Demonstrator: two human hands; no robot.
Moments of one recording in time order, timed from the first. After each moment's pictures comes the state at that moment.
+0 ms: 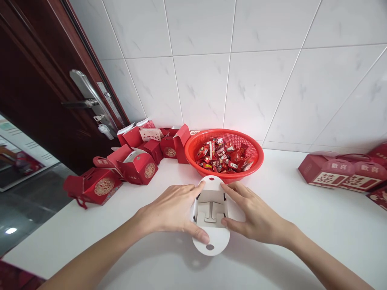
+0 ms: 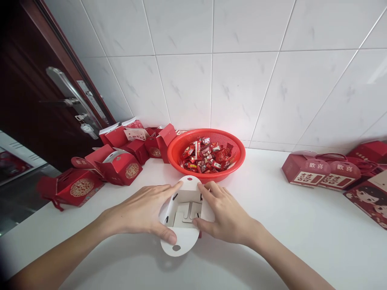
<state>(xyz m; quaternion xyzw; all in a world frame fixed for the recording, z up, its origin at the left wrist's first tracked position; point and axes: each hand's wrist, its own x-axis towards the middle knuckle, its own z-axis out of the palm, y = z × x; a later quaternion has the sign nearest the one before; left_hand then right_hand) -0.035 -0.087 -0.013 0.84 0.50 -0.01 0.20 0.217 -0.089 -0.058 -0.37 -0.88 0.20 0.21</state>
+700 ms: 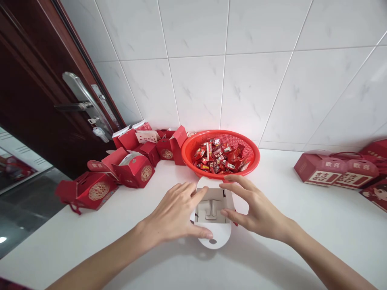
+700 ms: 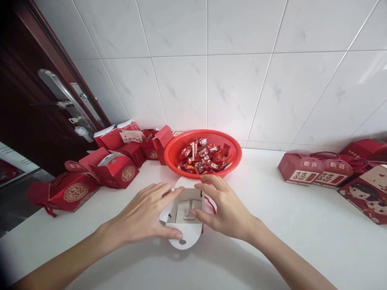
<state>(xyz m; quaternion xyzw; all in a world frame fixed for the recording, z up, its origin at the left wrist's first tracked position) -0.023 -0.092 -0.030 0.89 0.46 0.05 0.00 0.225 -0.086 -0.051 -0.37 -0.87 0.14 0.31</state>
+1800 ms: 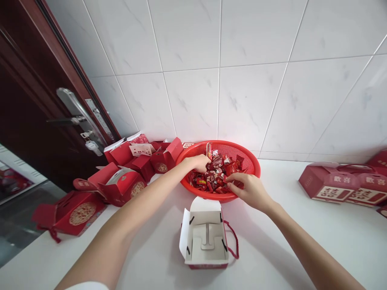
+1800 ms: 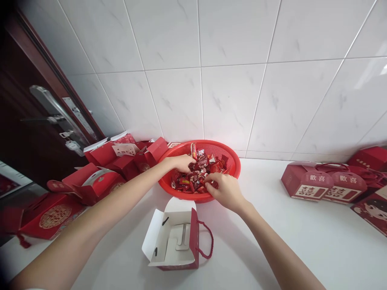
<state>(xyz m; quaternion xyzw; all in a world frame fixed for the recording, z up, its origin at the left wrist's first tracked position) 0.032 0.129 -0.013 0.85 0.50 -0.17 0.09 0.236 0.011 -0.060 -0.50 -0.80 0.16 0.30</state>
